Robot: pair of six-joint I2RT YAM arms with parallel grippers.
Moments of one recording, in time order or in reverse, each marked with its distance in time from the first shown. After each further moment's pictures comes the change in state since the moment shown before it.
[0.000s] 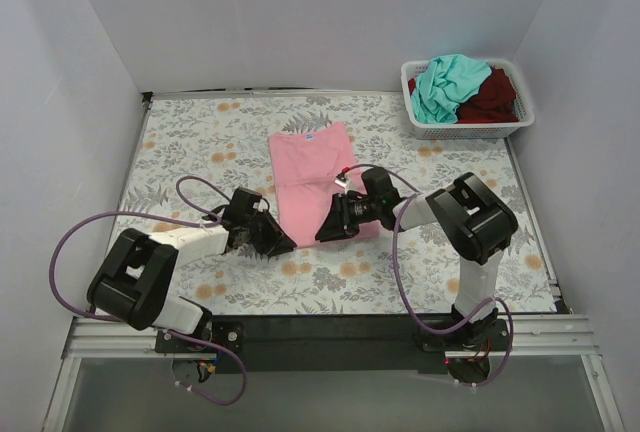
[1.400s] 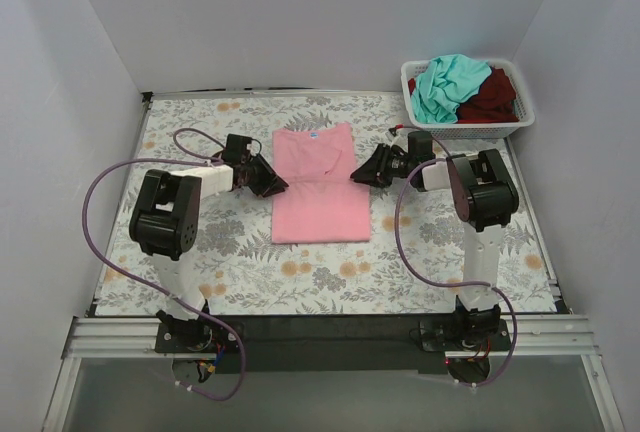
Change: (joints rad) left arm 0.222 0.467 0.533 -0.015 0.009 0.177; right arm -0.377 0.195 0.293 0.000 0.016 0.003
